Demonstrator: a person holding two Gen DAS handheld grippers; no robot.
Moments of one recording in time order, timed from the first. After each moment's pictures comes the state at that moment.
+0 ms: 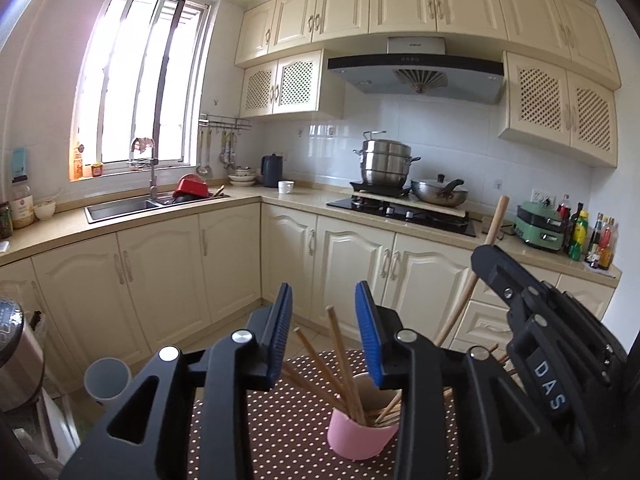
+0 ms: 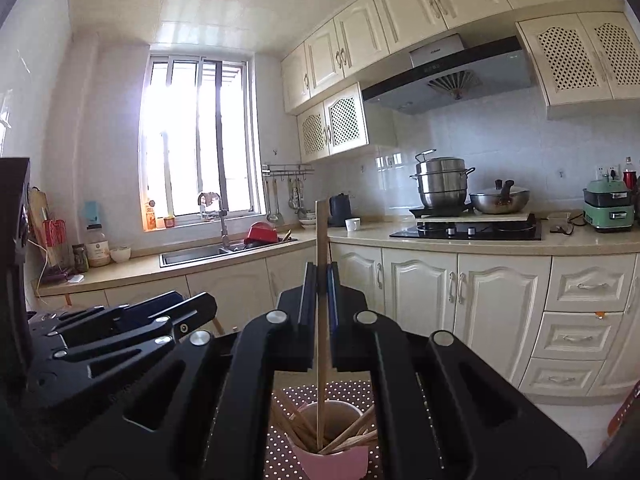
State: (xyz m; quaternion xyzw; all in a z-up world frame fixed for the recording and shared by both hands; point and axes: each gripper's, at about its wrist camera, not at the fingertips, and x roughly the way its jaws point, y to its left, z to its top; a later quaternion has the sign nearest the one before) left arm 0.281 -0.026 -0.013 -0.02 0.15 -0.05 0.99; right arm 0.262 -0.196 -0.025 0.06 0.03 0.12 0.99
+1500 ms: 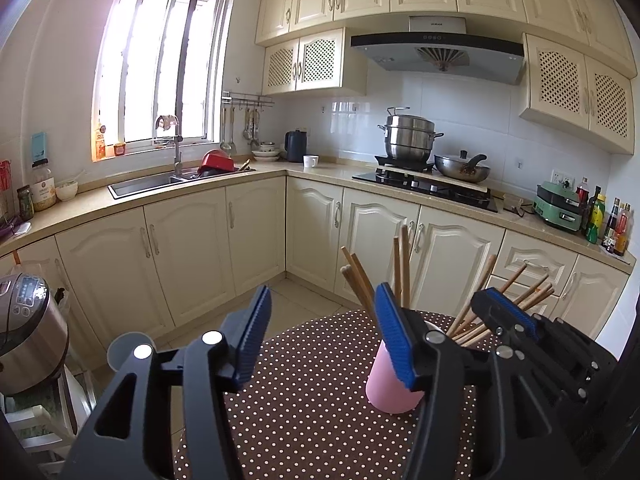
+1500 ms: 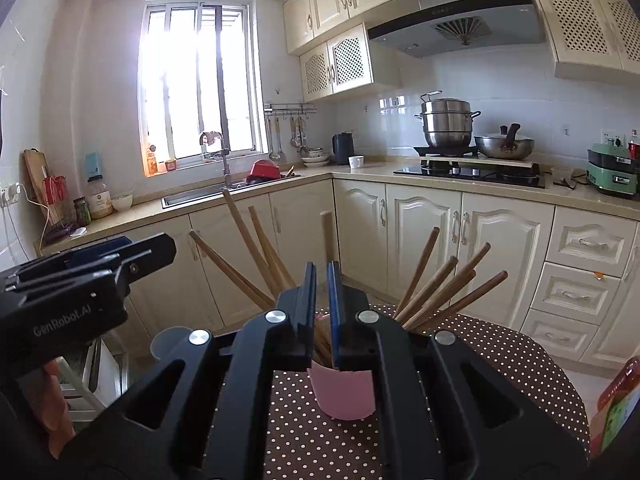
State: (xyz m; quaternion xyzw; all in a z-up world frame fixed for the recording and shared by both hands) left arm 0.249 0.016 -0.039 -0.02 0.19 -0.02 0.98; right arm 0.251 -0.170 -0.074 0.05 0.13 0.12 0.98
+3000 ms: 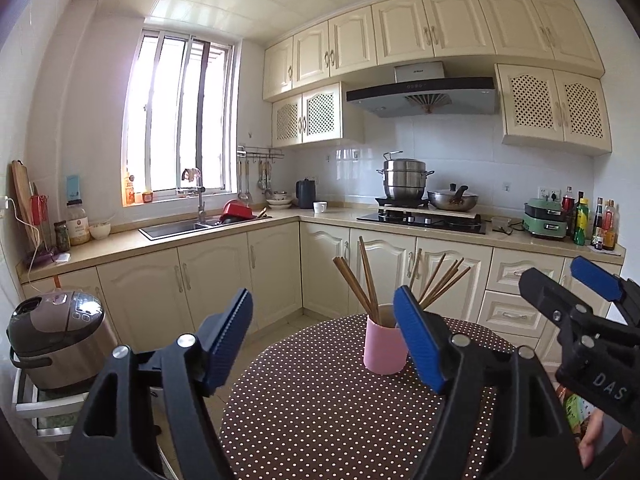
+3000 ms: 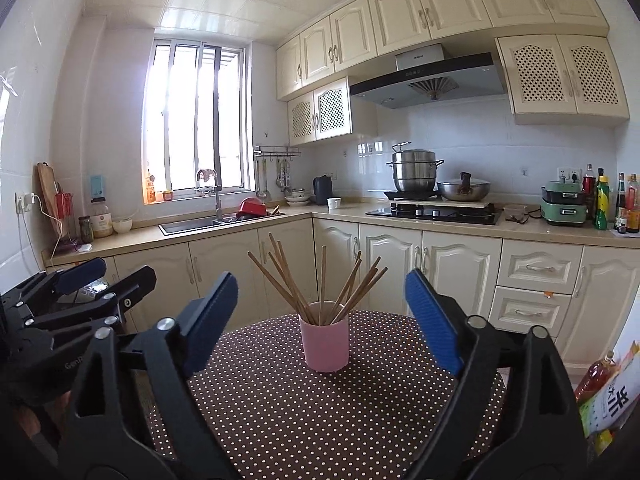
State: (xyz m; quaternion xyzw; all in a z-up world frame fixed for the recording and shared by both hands) left arm 0.051 0.007 -0.006 0.01 0.10 0.00 1.00; right arm 0.066 -0.197 -0.024 0.03 0.06 0.07 0.99
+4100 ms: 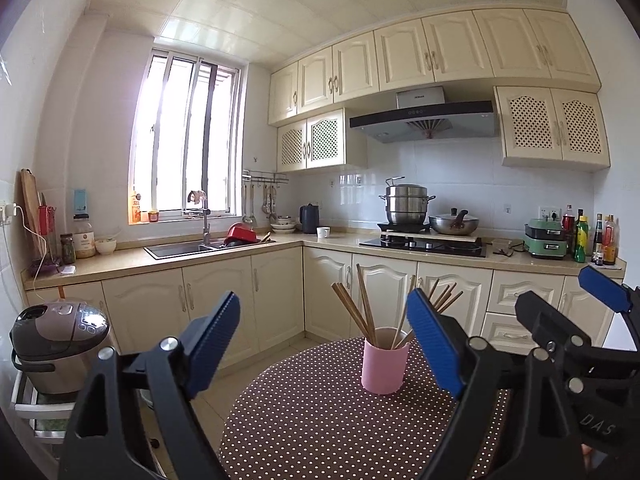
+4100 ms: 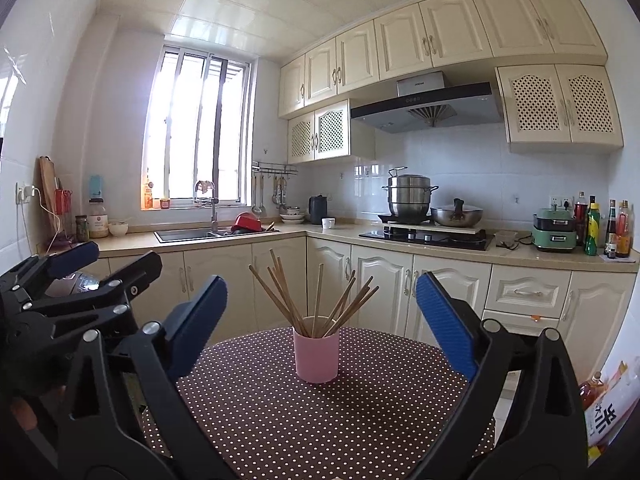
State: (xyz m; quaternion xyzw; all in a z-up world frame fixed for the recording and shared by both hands) left arm 0.027 0.002 0.003 0.01 0.05 0.01 1.00; right arm 0.039 -0.189 -0.020 0.01 0.02 0.06 1.00
